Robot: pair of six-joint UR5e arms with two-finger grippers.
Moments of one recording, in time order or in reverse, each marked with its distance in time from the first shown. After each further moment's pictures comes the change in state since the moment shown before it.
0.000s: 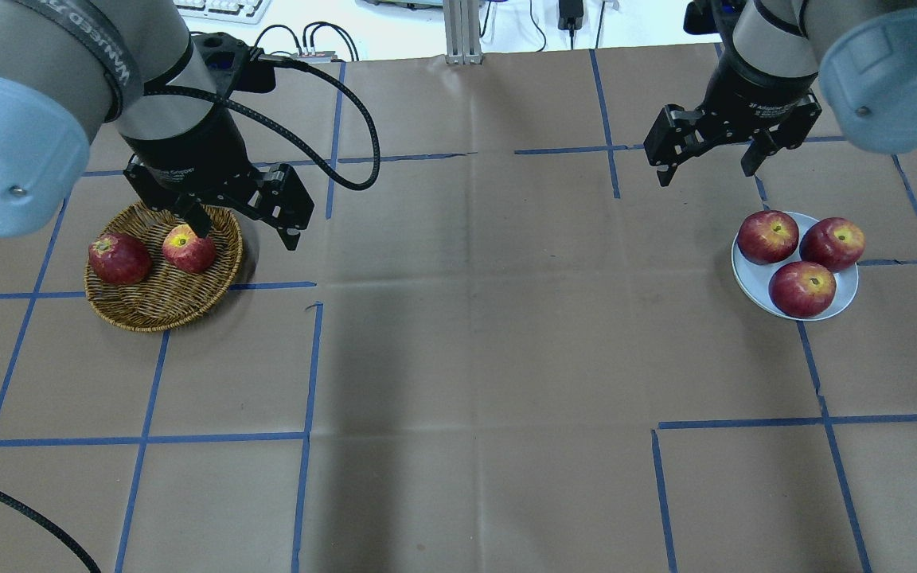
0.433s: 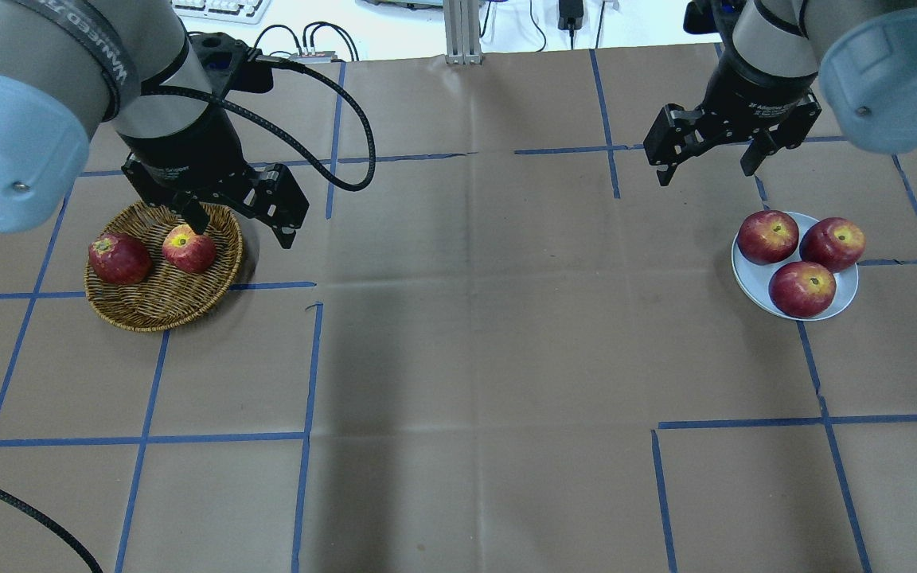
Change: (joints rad) left arm 0.034 -0.014 -0.006 0.023 0.000 0.076; right arm 0.000 0.000 0.000 -0.001 0.001 0.000
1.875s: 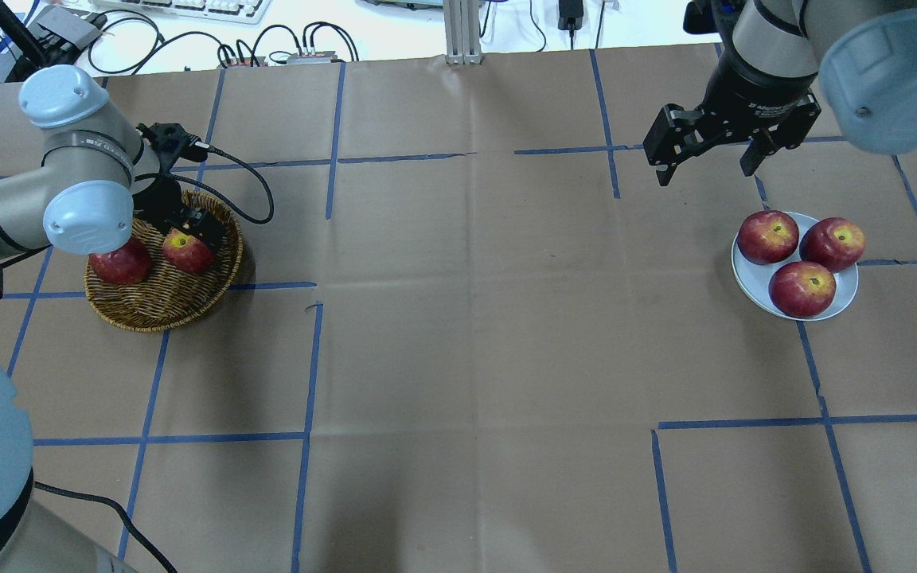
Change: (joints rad) left arm 0.347 -0.445 -0.176 0.696 0.000 0.503; right arm 0.000 0.000 0.000 0.000 0.002 0.000
